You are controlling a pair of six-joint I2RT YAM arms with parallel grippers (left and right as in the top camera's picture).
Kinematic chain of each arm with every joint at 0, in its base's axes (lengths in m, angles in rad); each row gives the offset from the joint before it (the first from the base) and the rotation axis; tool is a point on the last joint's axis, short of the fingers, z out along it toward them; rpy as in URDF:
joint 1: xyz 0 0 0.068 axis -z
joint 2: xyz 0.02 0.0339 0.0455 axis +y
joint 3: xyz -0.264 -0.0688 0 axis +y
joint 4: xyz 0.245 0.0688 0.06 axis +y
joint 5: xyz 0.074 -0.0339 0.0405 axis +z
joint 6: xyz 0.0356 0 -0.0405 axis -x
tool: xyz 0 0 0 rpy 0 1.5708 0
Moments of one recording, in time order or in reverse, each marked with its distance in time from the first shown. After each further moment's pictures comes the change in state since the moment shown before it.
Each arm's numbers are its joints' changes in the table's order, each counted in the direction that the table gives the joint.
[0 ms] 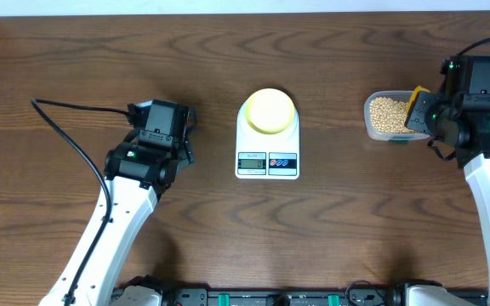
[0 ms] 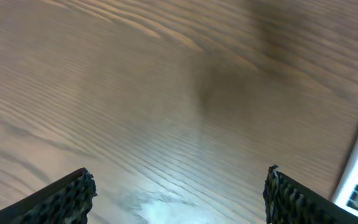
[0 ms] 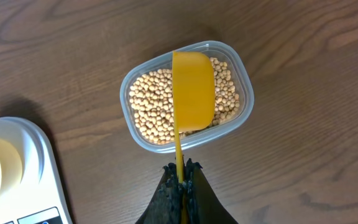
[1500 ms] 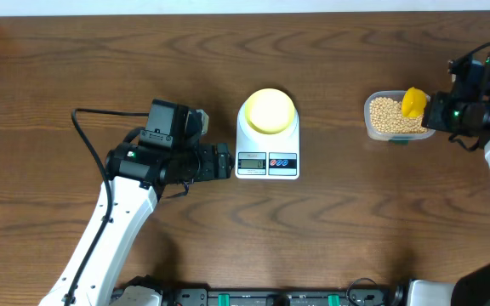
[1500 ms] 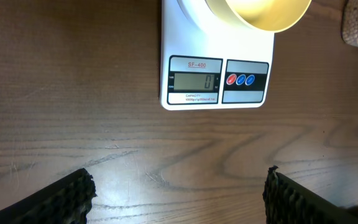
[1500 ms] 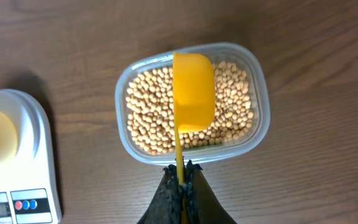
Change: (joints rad) left arm 0.000 0.000 0.000 0.000 -0.694 -0.139; right arm 0.209 0.144 0.000 -0.053 0.311 0.287
